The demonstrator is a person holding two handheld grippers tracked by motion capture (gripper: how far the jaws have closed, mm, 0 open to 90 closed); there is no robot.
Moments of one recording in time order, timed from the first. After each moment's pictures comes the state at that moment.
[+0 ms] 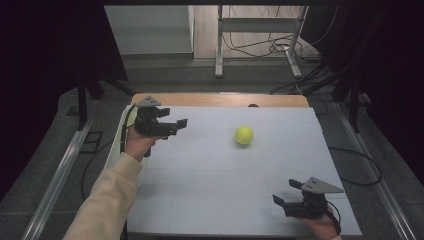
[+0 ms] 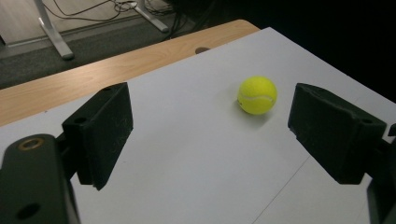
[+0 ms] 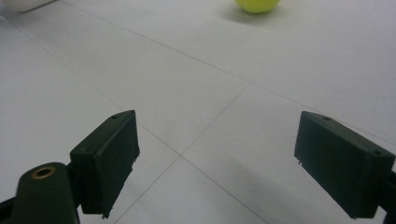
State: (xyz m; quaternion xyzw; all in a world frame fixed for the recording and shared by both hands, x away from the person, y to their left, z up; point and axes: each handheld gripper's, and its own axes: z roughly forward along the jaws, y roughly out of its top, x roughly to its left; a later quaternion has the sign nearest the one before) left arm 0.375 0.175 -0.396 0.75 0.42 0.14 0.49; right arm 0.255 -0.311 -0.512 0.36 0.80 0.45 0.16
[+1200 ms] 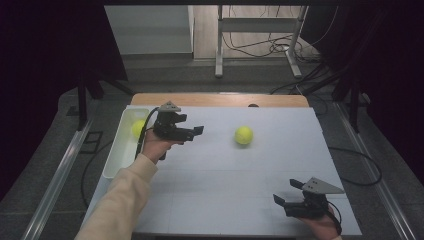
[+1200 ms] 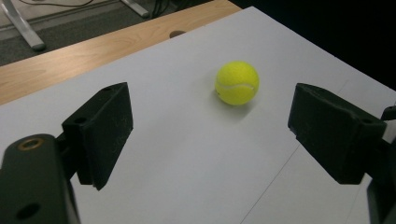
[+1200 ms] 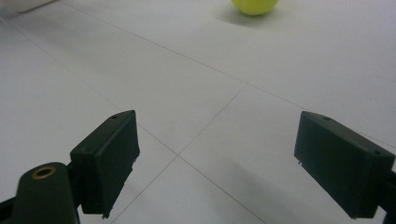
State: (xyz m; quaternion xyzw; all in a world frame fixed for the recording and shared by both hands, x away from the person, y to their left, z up) left arm 0.386 0.133 -0.415 0.78 0.39 0.11 0.47; right arm 0.254 -0.312 -0.511 0.36 0.80 0.45 0.17
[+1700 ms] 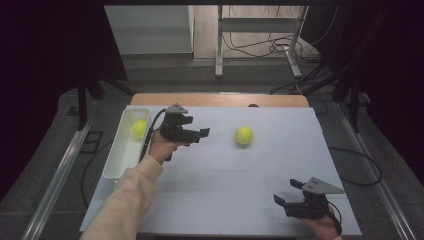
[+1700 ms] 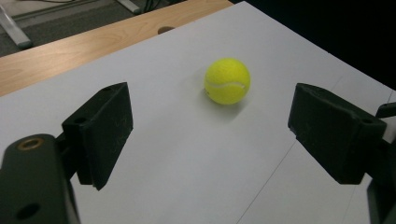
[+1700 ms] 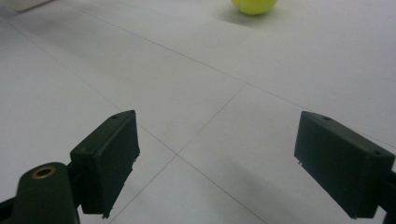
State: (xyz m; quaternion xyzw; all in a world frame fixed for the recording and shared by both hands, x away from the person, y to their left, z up) left arm 0.389 0.117 -0.421 0.79 0.38 0.10 0.47; right arm 0.254 -0.312 -0.511 0.36 0.80 0.45 0.17
